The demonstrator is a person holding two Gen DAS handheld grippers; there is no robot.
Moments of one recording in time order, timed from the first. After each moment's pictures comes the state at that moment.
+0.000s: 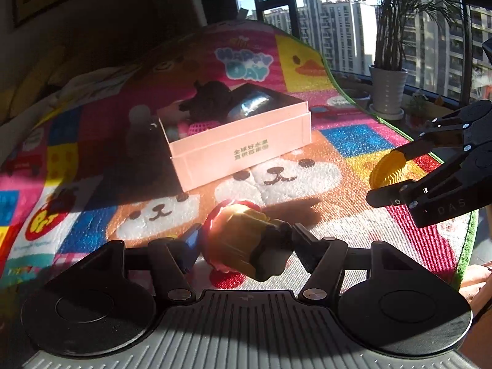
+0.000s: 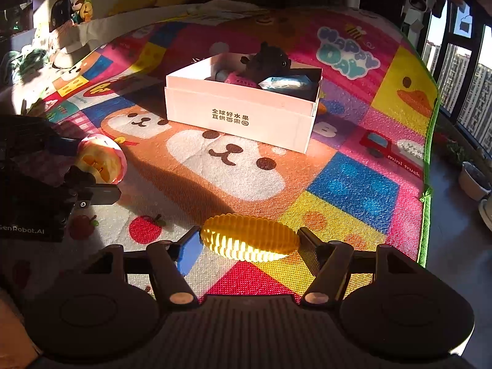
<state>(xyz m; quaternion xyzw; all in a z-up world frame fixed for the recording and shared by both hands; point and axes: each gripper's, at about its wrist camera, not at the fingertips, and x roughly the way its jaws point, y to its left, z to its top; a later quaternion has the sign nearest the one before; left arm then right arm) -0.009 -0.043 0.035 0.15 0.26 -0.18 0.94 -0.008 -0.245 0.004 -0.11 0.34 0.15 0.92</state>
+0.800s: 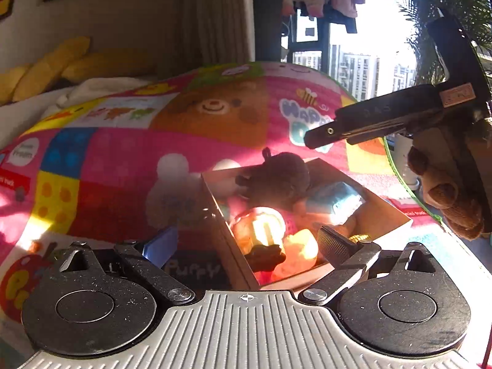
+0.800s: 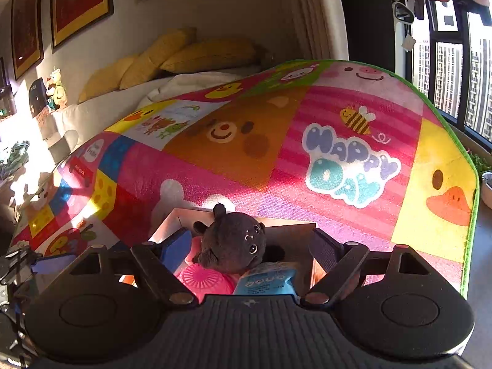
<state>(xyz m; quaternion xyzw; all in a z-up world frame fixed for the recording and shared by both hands) 0.146 0.005 0.058 0.04 0.23 -0.18 0.96 0.233 -0.219 0.092 0.01 0.28 0.17 0.94</state>
